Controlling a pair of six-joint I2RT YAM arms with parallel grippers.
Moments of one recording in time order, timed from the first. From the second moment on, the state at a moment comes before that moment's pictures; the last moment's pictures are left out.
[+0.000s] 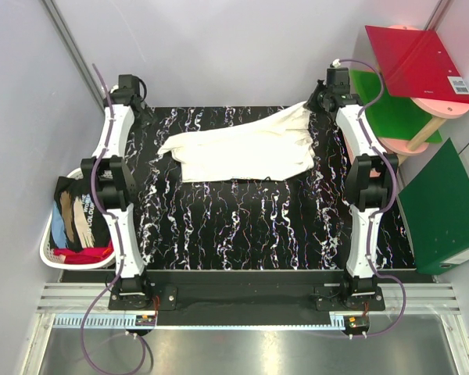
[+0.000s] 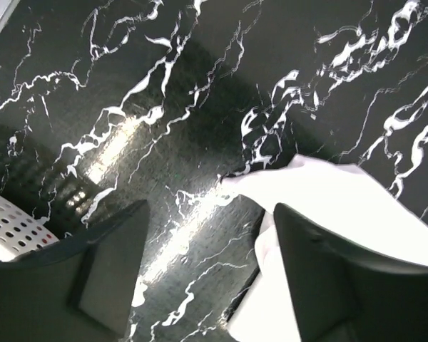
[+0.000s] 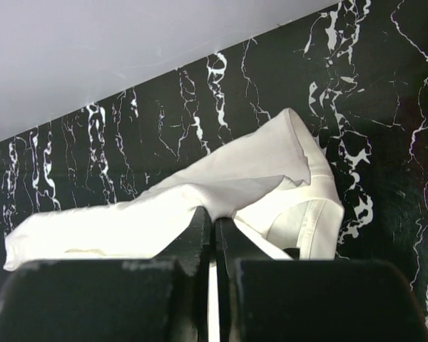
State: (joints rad) left arm 0.06 2.25 2.23 -0.96 -0.28 -0.58; right arm 0.08 2.28 2.19 -0.50 -0.10 0.51
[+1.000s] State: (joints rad) left arm 0.09 2.41 2.11 -0.87 0.07 -0.62; right arm 0.12 2.26 2.17 -0.52 -0.09 0.47
